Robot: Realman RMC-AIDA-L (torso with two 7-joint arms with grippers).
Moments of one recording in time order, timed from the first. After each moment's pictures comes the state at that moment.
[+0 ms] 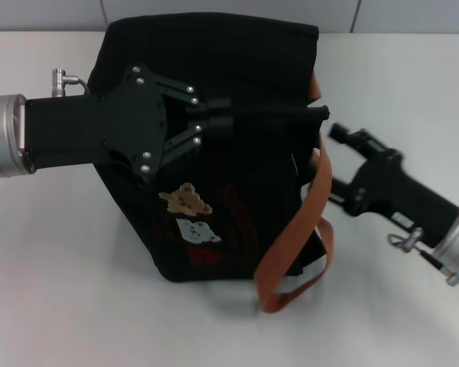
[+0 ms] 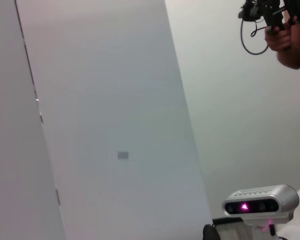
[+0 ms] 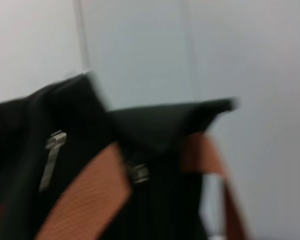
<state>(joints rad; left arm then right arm) -0.44 -2.08 0.97 0.91 1.58 1.79 -1.13 0.49 2.09 -0.28 0.05 -1.87 -1.48 0.55</state>
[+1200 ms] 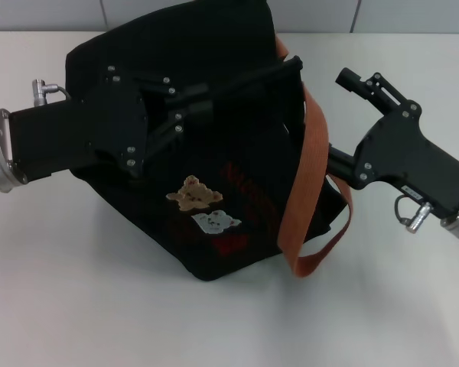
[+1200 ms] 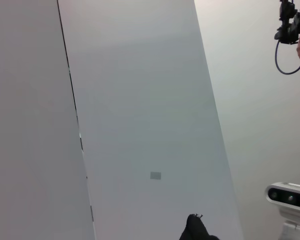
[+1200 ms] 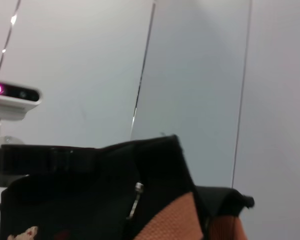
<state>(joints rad) -0.40 -2.07 0.97 0.79 1.46 1.77 -1.03 0.53 2.09 -0.24 -0.01 -1.88 -1.66 0.27</state>
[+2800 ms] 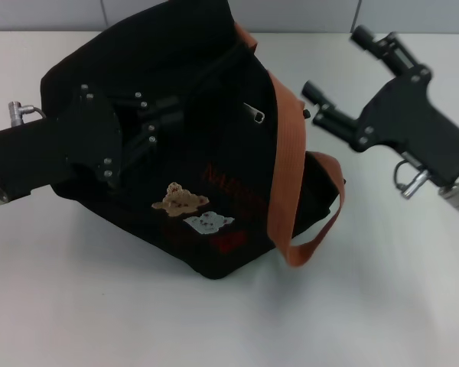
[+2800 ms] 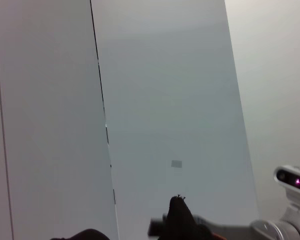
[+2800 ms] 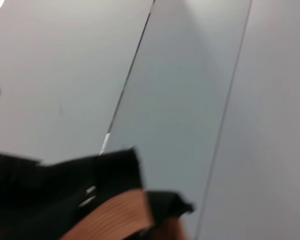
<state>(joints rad) -0.35 -2.06 0.91 0.74 1.50 1.77 -1.01 0.58 2.09 -0.15 0.02 -1.88 -1.63 0.14</state>
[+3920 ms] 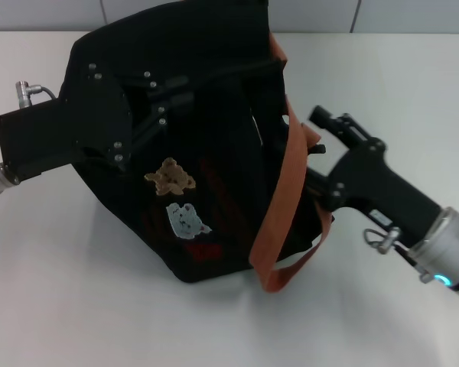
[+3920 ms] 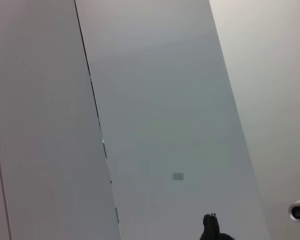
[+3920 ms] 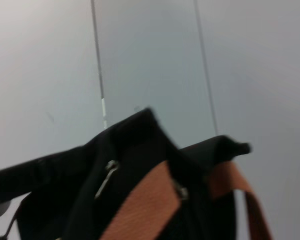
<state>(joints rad) -0.41 -2.07 0.88 0.70 1.50 1.78 -0.92 0.50 2.09 -0.20 0.17 -1.89 -1.54 0.40</state>
